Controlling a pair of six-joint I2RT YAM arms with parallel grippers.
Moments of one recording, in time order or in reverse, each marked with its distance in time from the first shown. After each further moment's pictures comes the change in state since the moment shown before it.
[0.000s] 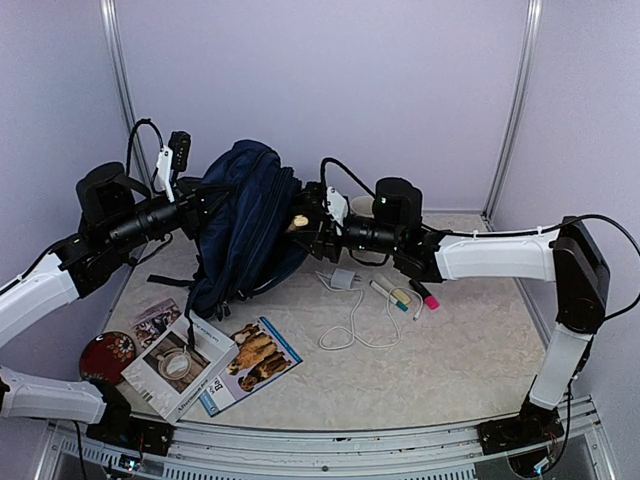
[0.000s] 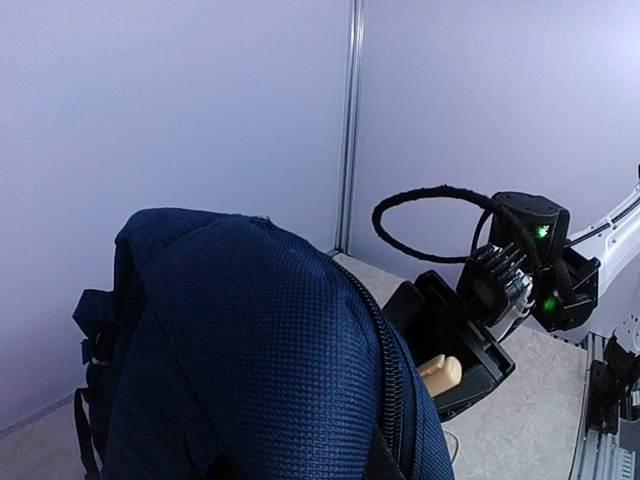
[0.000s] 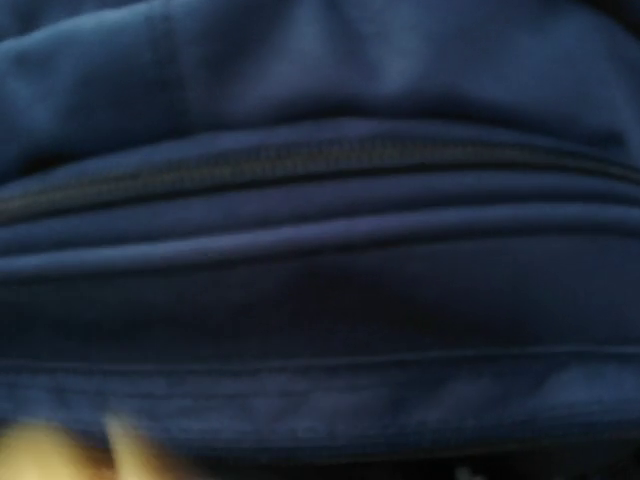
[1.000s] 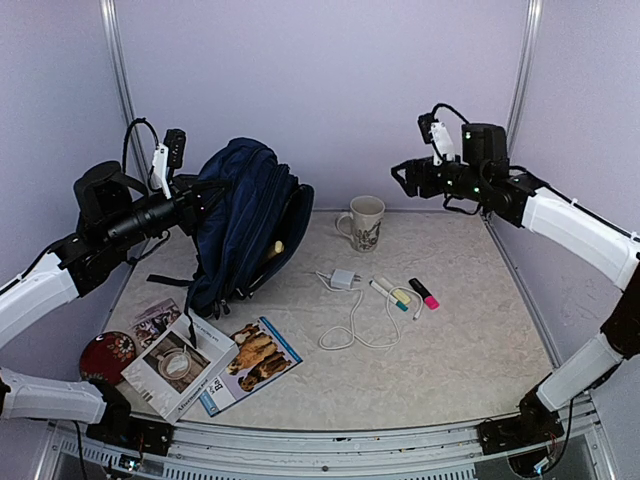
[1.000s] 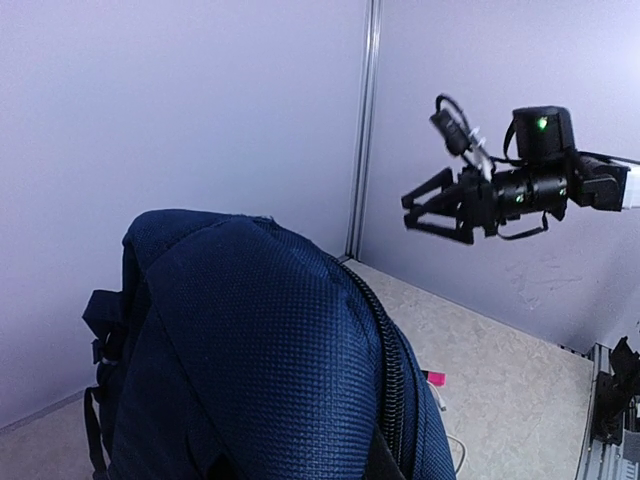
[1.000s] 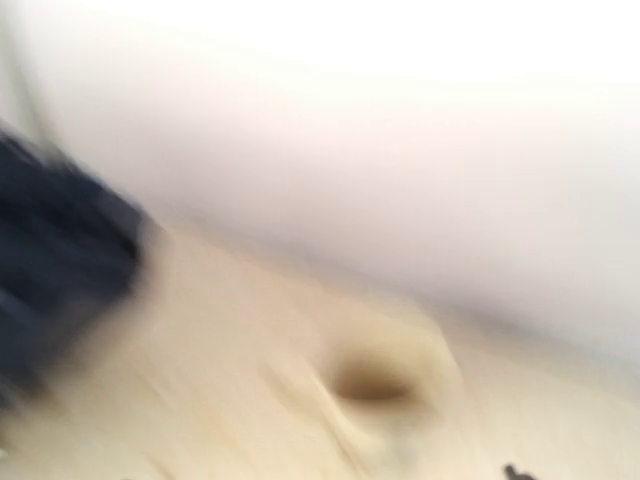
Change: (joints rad) left arm 0.029 0.000 0.000 0.013 -0.004 -0.019; right arm -0.338 -0.319 0.123 -0.684 0.359 0.414
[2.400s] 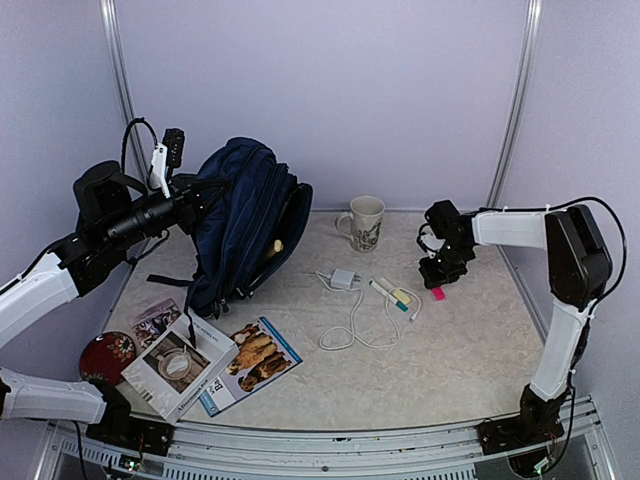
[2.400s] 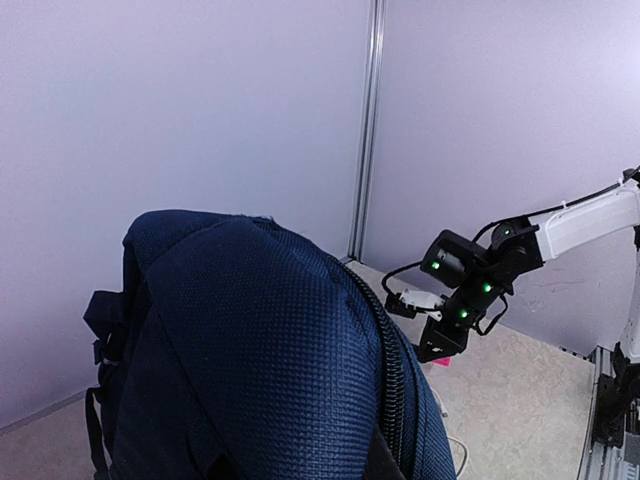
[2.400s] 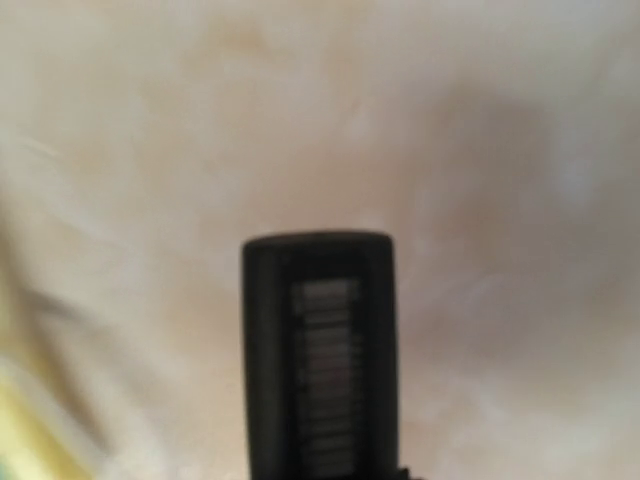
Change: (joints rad) left arm 0.008 0.000 0.000 0.004 0.001 -0.004; right arm -0.132 0.404 -0.083 -0.483 0.149 0.029
